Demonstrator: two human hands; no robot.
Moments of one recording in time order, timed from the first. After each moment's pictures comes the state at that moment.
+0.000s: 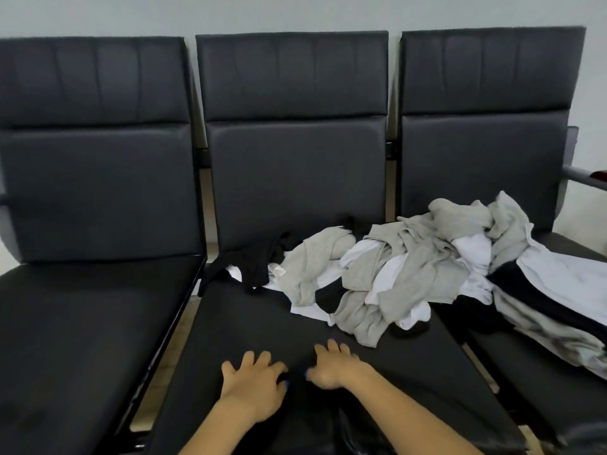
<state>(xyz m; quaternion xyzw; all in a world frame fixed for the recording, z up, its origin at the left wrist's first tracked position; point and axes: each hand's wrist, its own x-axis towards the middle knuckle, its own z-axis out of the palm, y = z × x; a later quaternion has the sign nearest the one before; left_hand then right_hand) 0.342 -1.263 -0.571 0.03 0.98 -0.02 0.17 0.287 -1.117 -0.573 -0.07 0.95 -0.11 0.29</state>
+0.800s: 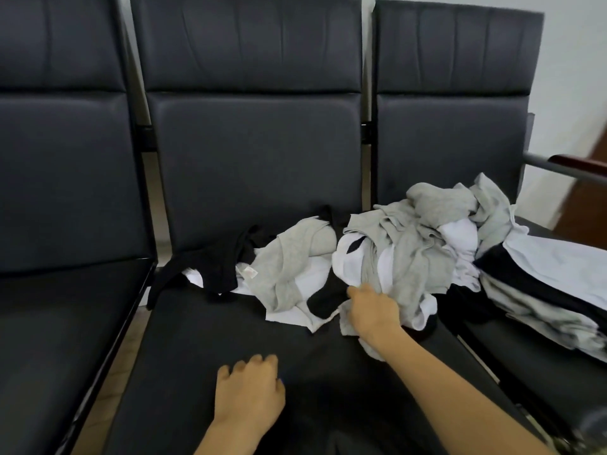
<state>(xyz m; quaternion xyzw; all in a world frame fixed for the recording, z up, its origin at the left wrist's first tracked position) 0.310 -1.247 -0.585 0.04 1.00 0.06 0.04 0.208 -1.048 -0.584 0.03 1.00 0.03 -0.02</state>
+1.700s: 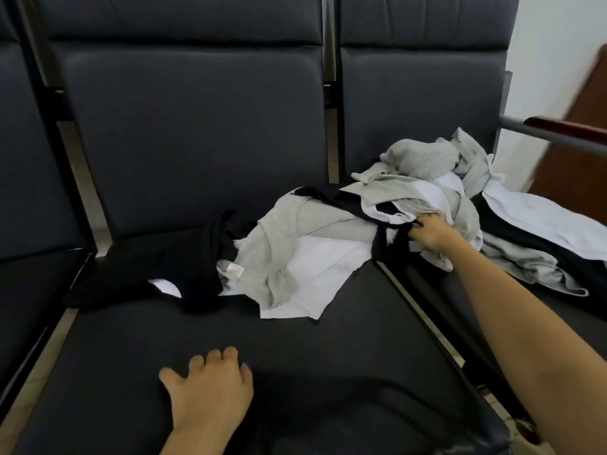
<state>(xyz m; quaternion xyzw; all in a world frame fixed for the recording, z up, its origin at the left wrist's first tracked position) 0.295 -1.213 -0.599 -0.07 0.99 -0.01 0.09 0.112 -0.826 -0.562 0.14 0.96 -0.23 -0.04</state>
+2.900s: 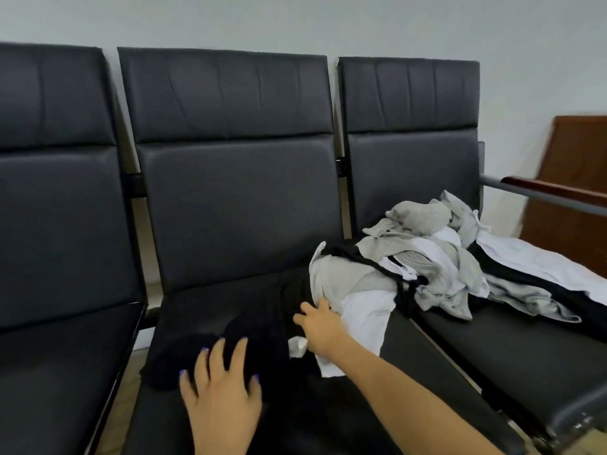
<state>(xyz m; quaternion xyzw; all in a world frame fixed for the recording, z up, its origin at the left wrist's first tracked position) 0.288 -1.277 -0.585 -0.01 0.98 0.10 -0.19 0.181 -1.096 -0.578 -0.12 0.99 0.06 0.01</state>
